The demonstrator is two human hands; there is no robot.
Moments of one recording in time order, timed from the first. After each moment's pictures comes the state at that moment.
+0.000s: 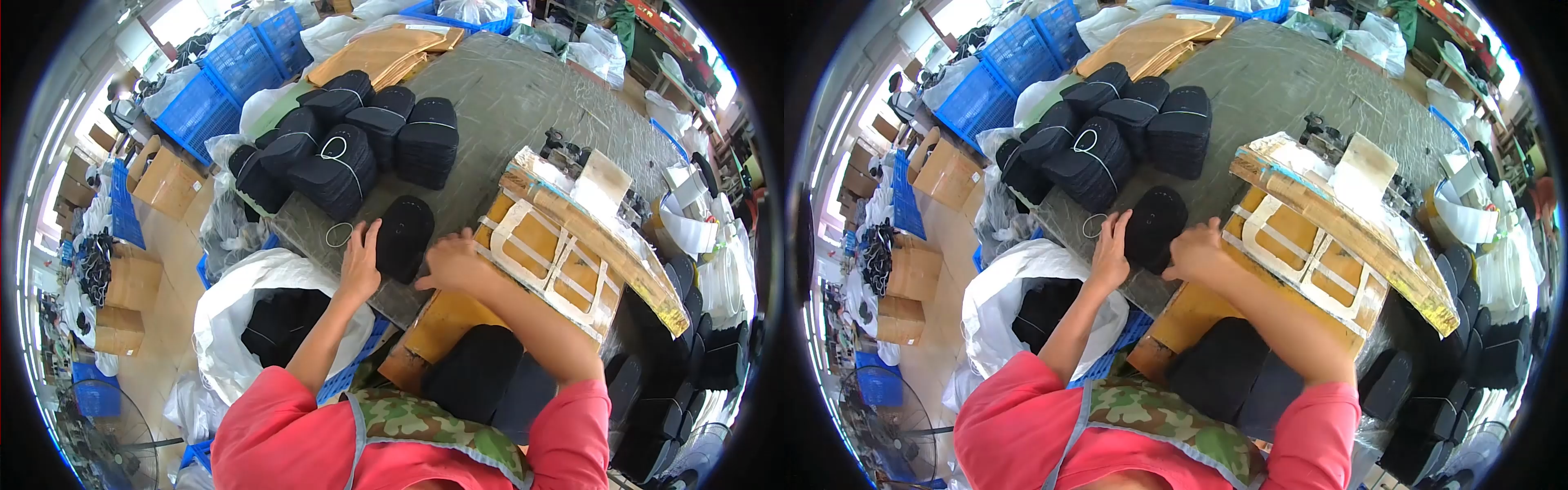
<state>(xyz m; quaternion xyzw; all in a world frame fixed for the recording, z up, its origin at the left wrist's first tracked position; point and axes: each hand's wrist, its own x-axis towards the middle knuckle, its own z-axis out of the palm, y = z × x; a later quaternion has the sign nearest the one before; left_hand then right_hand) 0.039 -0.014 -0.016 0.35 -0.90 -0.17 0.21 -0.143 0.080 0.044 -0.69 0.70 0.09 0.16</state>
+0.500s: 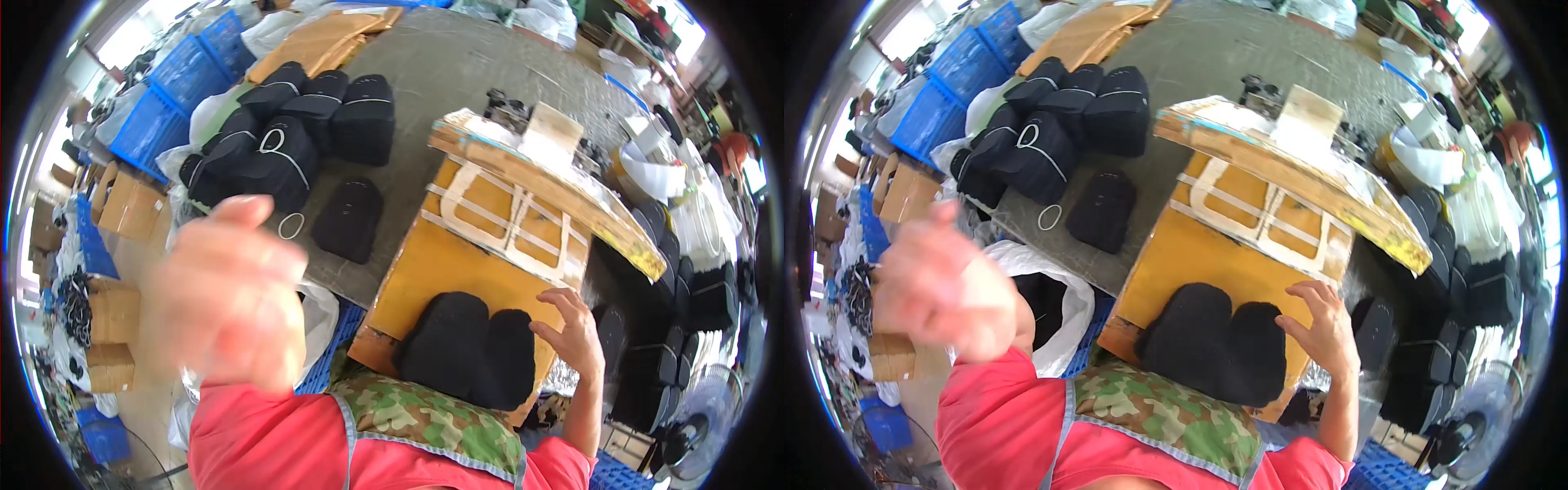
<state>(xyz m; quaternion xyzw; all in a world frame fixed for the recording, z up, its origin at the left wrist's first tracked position) 0.027 0.065 0.214 -0.13 -0.74 -0.26 0.61 -0.189 0.363 0.105 -0.44 0.84 -0.27 0.15</state>
